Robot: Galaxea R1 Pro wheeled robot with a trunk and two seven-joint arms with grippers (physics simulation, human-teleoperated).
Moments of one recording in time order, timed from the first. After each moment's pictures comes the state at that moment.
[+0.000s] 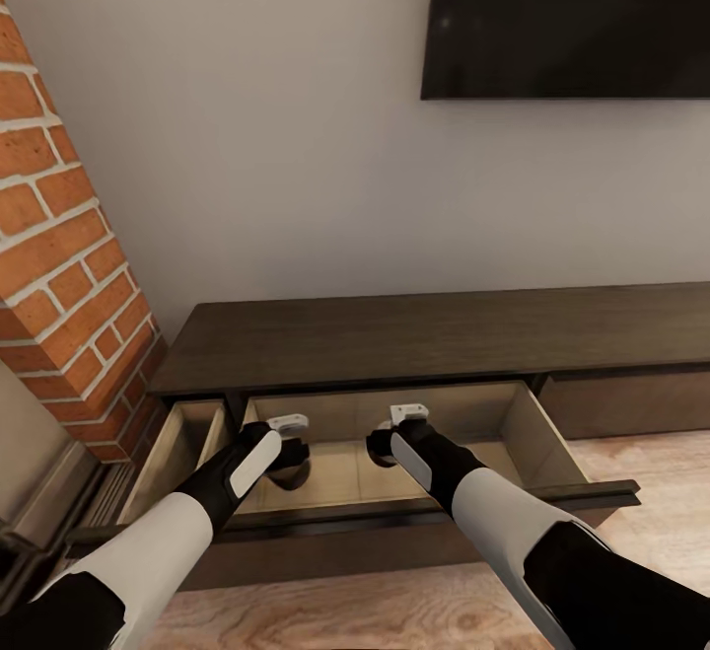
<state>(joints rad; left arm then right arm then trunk) -0.83 -0.02 -0.50 -0.62 0.85 0.62 0.48 -0.95 0.17 0.60 -0.35 -0.63 0.44 -0.28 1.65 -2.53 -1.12</state>
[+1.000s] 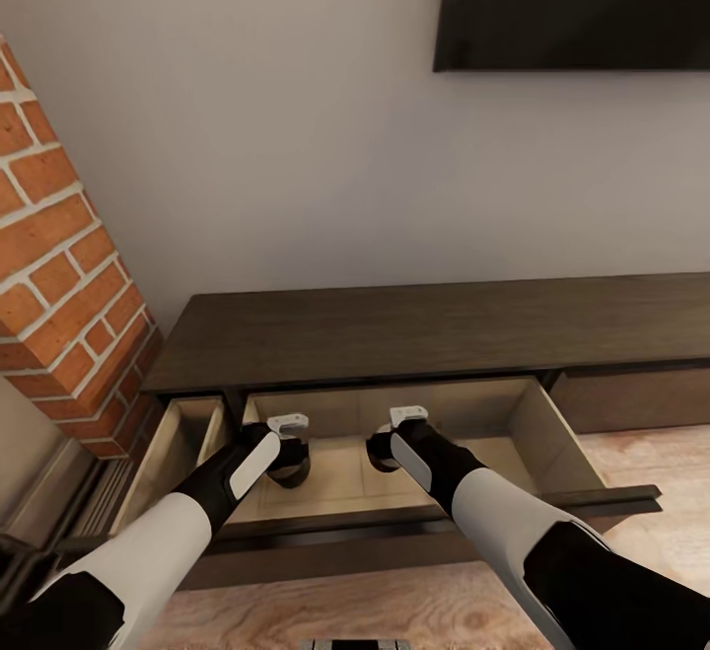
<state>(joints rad) -0.83 -0.01 -0.50 -0.61 0.80 0.61 0.44 -0.95 0.17 0.61 -0.34 -0.63 0.47 -0.28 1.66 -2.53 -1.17</state>
